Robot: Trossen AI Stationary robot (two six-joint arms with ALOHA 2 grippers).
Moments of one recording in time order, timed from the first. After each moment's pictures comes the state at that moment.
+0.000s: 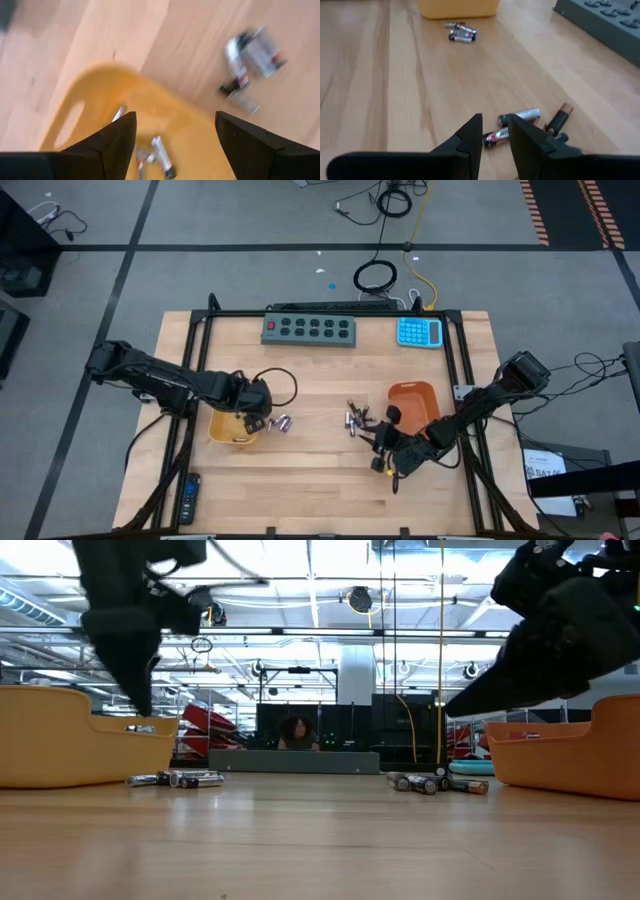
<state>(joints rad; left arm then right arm) -0.18 1.34 0.87 -0.92 -0.25 -0.59 0.60 1.60 0.57 0.30 0.82 0.58</state>
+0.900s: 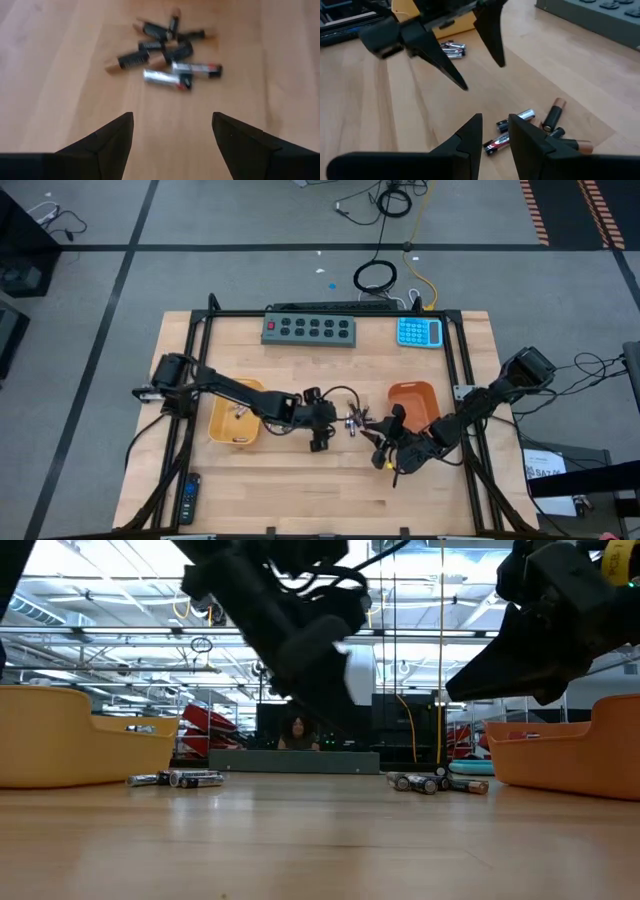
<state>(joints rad) -0.18 1.92 1.20 -0.17 -0.24 -0.20 0.61 1.53 0.57 0.24 0.87 0.79</state>
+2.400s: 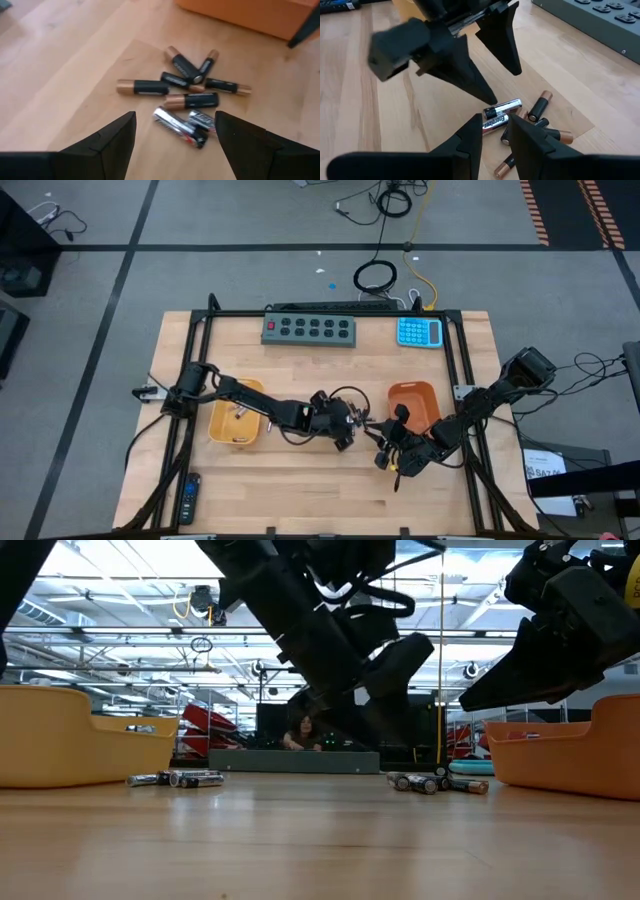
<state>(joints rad) -0.20 2.09 1.36 -0.14 -0.44 -0.54 0.63 1.53 0.57 0.14 0.89 0.76</state>
